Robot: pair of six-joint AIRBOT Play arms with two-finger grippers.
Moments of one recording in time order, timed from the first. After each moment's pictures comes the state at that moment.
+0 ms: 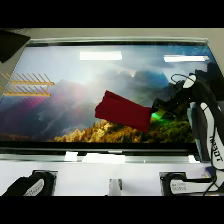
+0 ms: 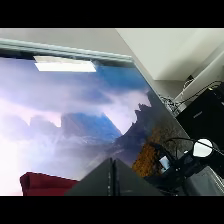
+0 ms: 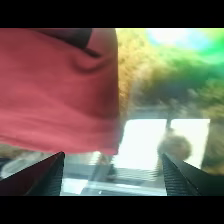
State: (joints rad) left arm -0.01 -0.93 1.59 0.75 -1.10 -1.43; right arm -0.08 -1.54 1.26 -1.20 1.42 1.64
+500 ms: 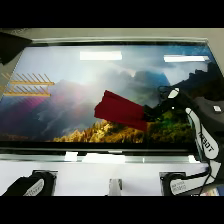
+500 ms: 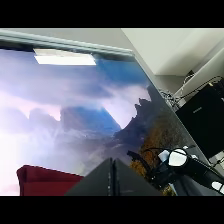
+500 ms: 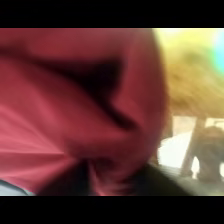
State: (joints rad) left arm -0.01 -0.93 1.59 0.75 -1.13 -1.45; right arm 0.00 -1.66 1.13 -1.04 1.20 1.58
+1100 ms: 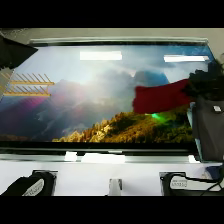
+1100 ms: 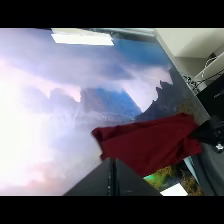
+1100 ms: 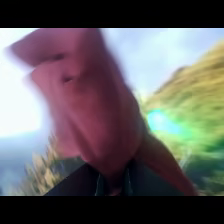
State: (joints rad) left arm -0.01 -0.98 1.59 0.83 -1.18 -1.44; right arm -0.44 -1.50 1.55 -1.02 1.43 1.54
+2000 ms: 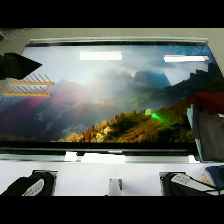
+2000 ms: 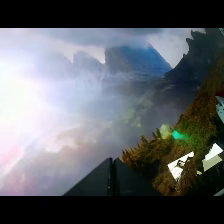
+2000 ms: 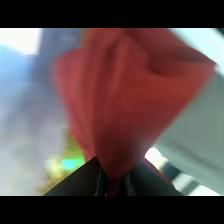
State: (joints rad) left arm -0.01 -0.99 1.59 0.92 -1.31 -1.33; right arm -0.96 -1.36 1.82 -1.26 1.69 1.71
